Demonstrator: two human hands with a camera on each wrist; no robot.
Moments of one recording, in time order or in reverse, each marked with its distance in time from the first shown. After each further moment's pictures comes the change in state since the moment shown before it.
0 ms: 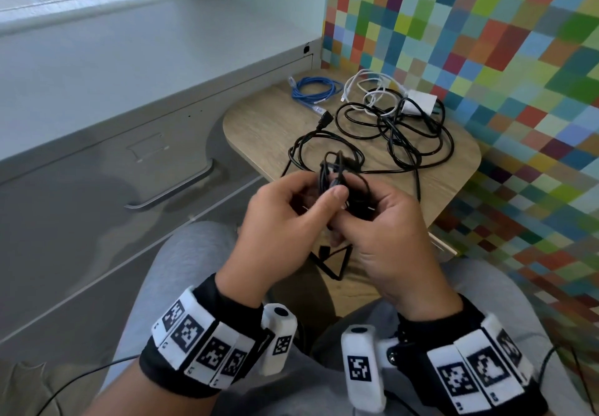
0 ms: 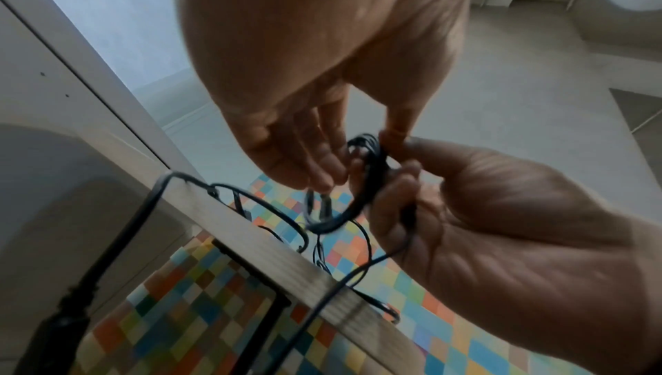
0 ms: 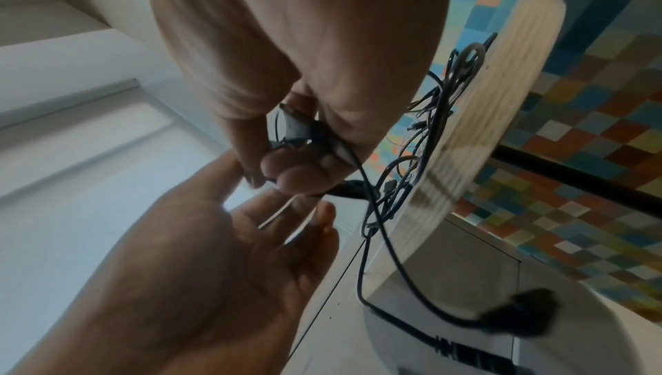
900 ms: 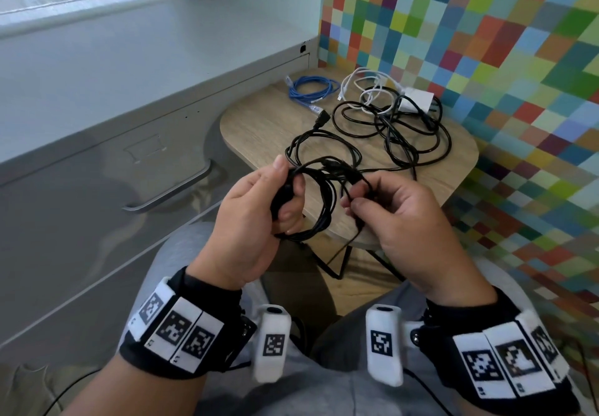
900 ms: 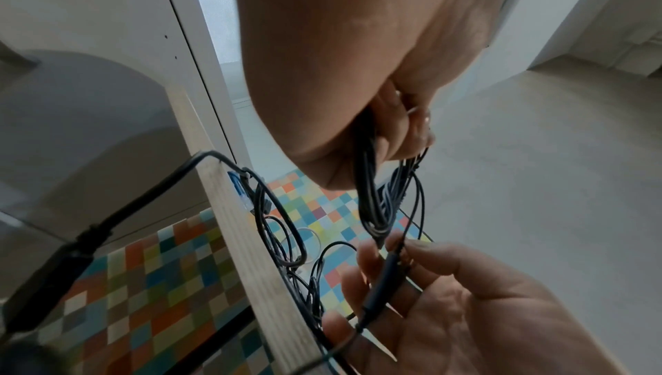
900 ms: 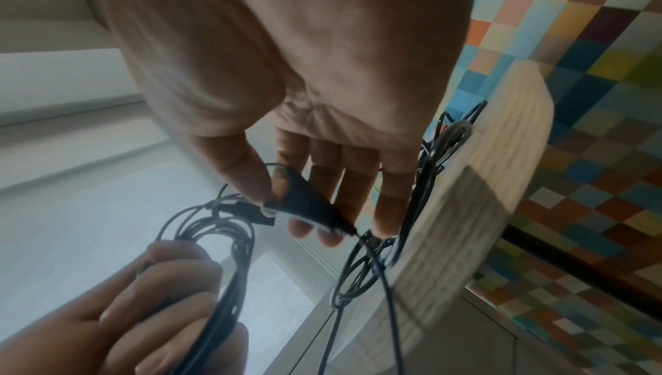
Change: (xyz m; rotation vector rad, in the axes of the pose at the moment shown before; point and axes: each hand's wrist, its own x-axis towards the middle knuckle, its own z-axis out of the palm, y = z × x) left_hand 0.009 -0.008 -0.014 -0.740 -0.127 -0.189; right_hand 0.009 0.003 -0.031 -0.190 -0.025 0.051
